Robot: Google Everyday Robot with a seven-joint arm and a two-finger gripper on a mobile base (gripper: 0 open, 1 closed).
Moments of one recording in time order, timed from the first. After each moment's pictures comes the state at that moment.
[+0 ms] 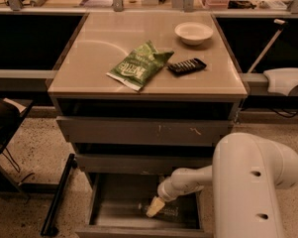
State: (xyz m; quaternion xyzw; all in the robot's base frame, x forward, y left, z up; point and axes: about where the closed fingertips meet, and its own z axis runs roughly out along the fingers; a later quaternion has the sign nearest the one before) arm 0.540 -0.031 0.250 -0.54 0.80 0.16 0.20
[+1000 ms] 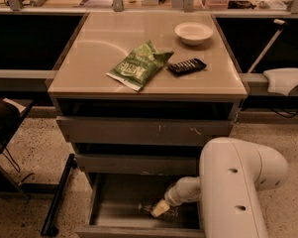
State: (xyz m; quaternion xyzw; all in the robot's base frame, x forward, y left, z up) arm 0.553 -0.078 0.187 -0.44 0.87 0.13 0.20
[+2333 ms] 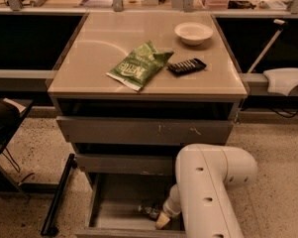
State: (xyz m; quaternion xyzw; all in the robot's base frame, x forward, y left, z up) arm 0.509 -0.081 0.104 -0.49 0.86 0.13 0.10
